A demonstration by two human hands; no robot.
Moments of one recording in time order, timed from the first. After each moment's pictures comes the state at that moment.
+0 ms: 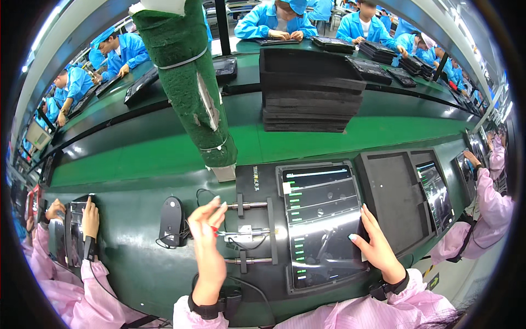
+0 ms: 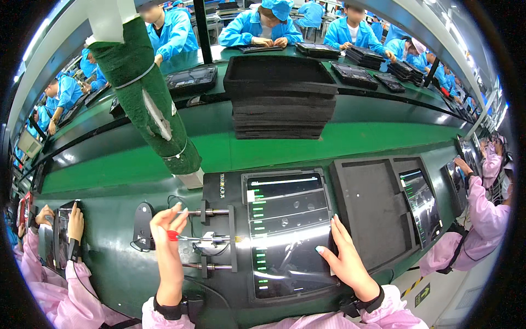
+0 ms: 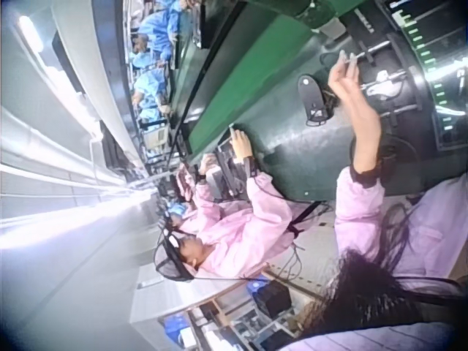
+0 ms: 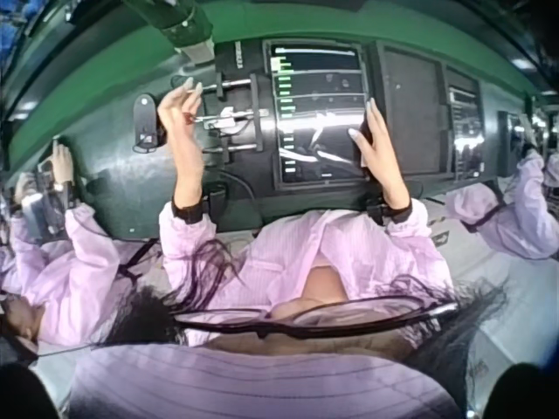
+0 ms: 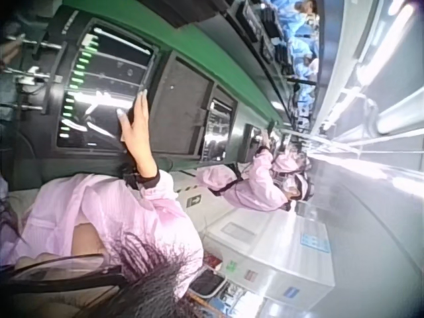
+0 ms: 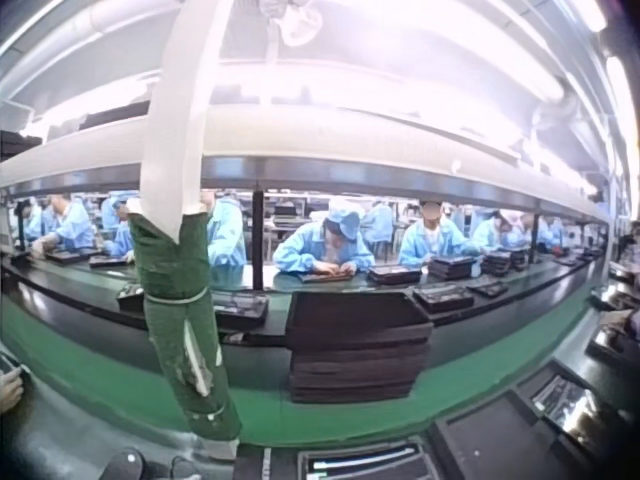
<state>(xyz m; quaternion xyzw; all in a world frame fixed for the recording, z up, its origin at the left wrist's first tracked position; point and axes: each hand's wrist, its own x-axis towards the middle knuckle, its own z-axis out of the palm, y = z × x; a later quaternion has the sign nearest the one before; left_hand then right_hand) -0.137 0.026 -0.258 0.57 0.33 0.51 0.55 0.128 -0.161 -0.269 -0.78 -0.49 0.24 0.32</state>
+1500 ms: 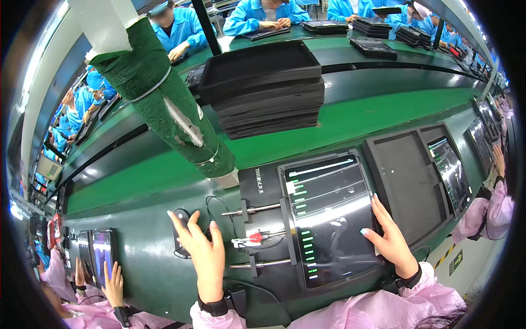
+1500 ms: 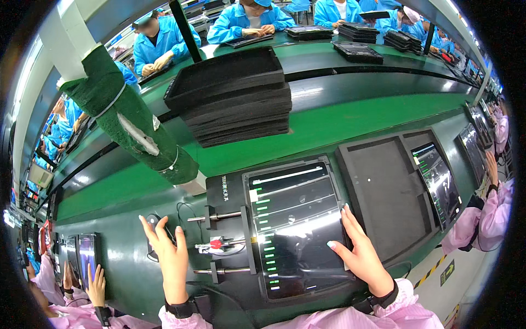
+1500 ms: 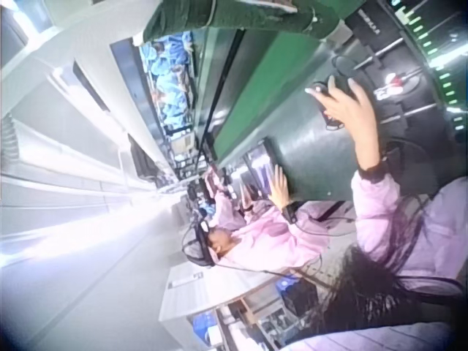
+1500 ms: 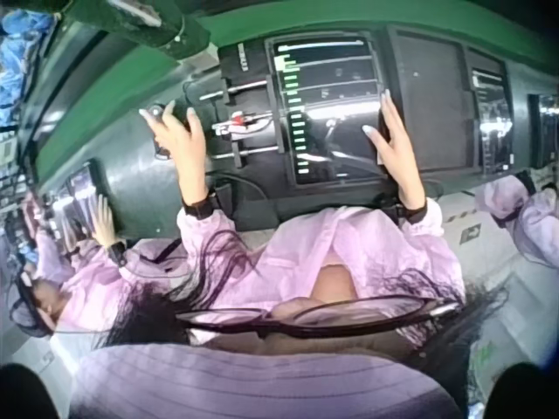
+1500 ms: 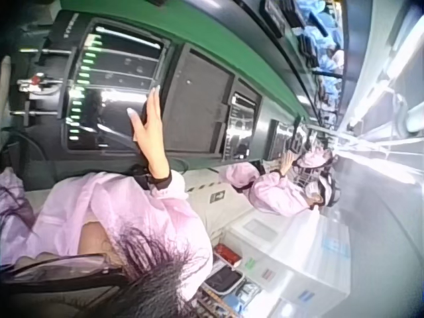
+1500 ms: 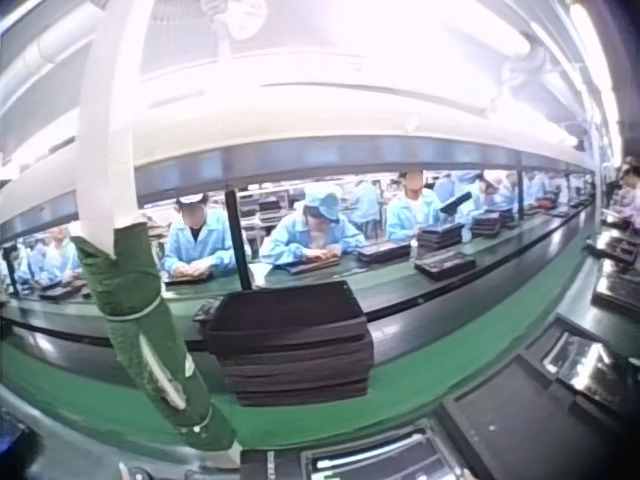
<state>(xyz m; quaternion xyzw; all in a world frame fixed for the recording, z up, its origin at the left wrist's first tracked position) -0.158 0.049 -0.275 0.75 0.58 0.30 0.07 0.128 -0.163 -0.269 -0.75 -0.45 0.27 0.41</state>
